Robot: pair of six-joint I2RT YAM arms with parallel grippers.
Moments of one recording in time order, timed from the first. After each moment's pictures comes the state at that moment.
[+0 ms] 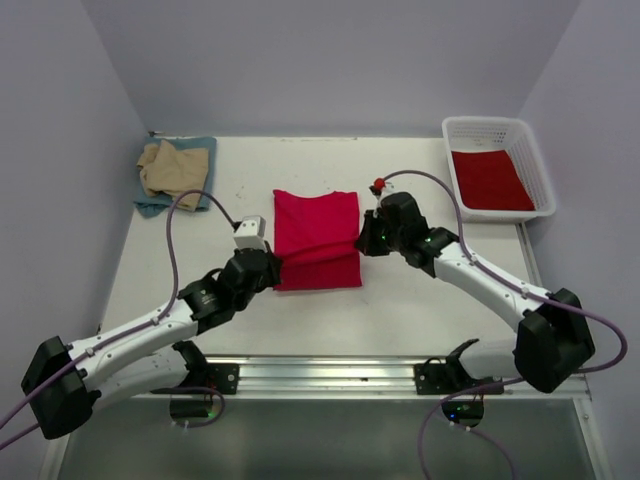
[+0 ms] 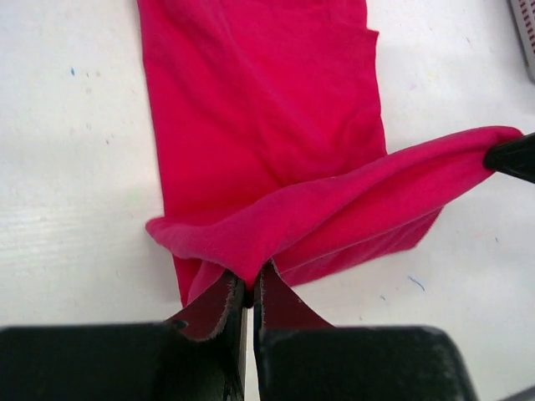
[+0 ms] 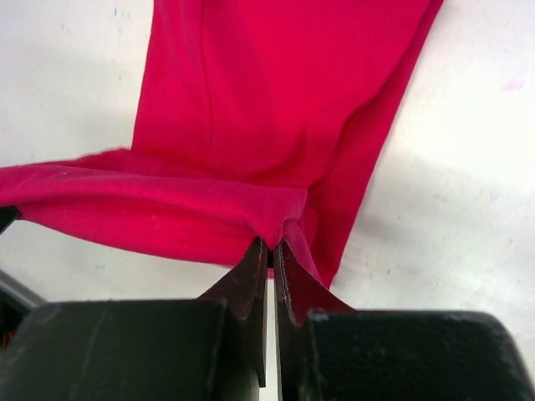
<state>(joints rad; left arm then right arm) -0.86 0.92 0.55 -0.18 -0.49 -0.69 0.58 1.31 0.89 -0.30 -0.06 0.48</state>
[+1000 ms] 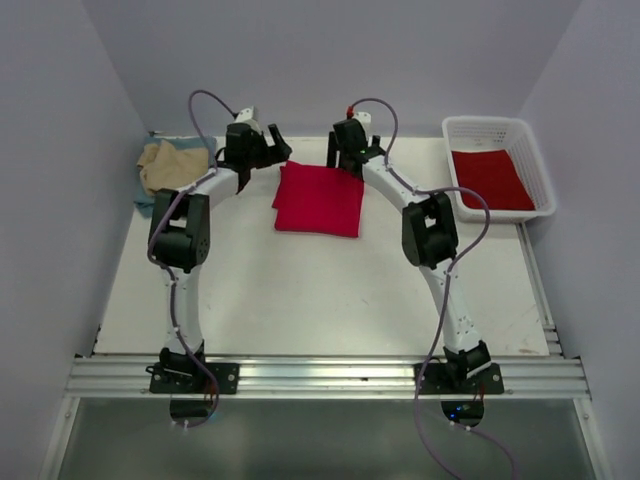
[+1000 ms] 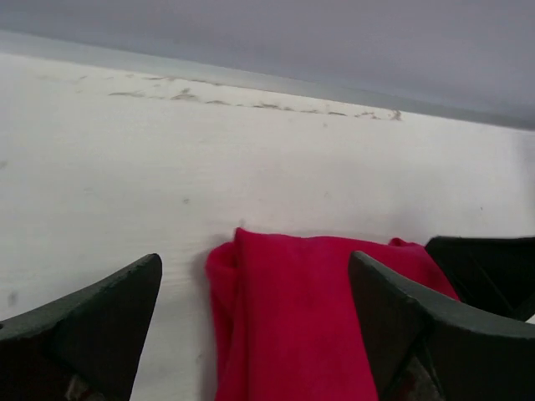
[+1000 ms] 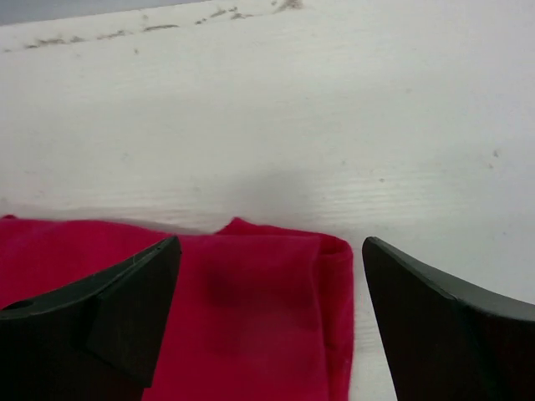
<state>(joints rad) -0.22 2.23 1.66 0.17 0.16 -0.44 0.46 2.51 2.29 -0.45 0.41 0.39</state>
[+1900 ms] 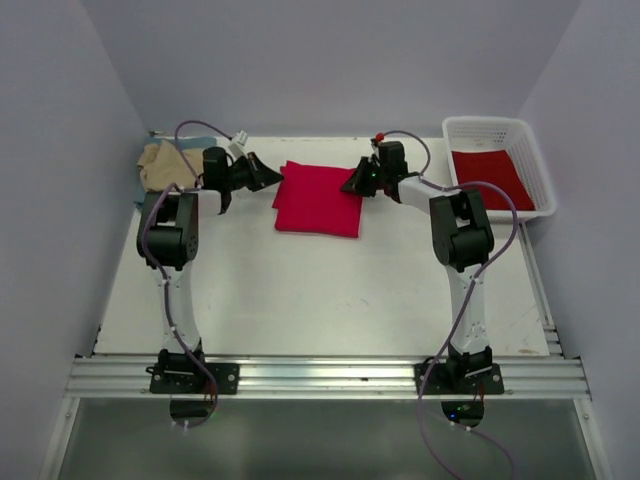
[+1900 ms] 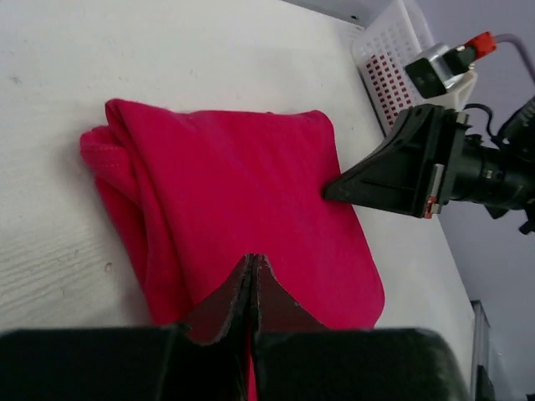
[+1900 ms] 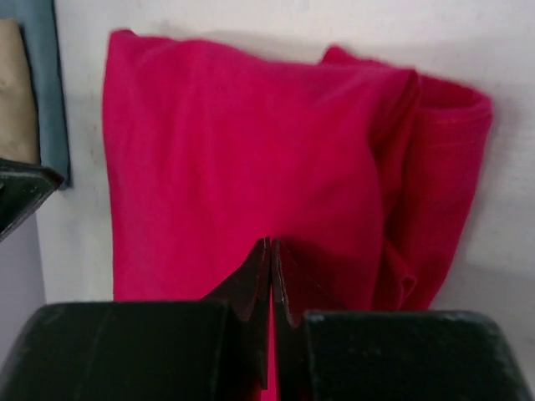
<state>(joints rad) -0.07 2.17 1.33 0.52 0.77 -0.60 0.29 2.24 1.62 0.01 -0.37 0.64</state>
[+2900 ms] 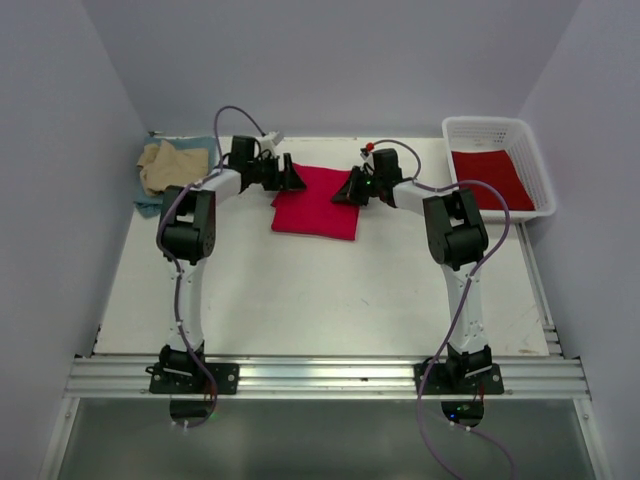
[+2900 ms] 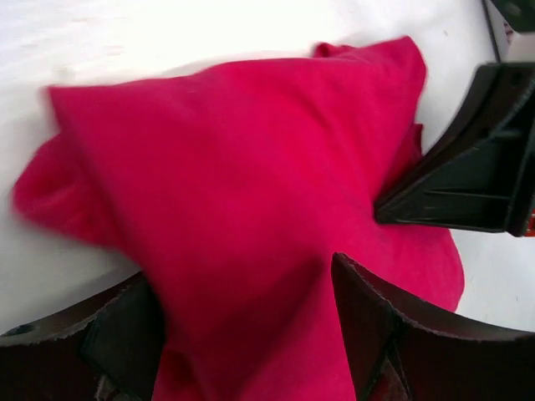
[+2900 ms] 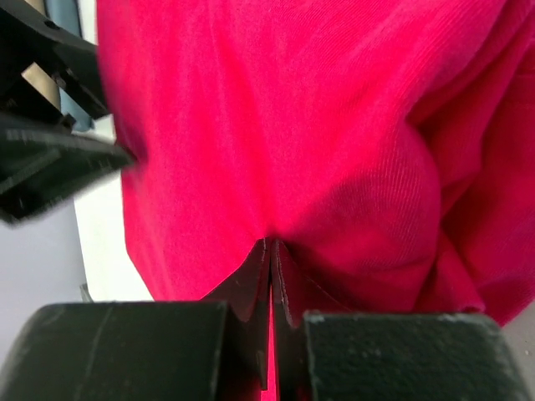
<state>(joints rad) -0.15 2.35 1.73 -0.10 0.71 -0.24 0.31 2.32 1.60 0.02 -0.57 0.68</state>
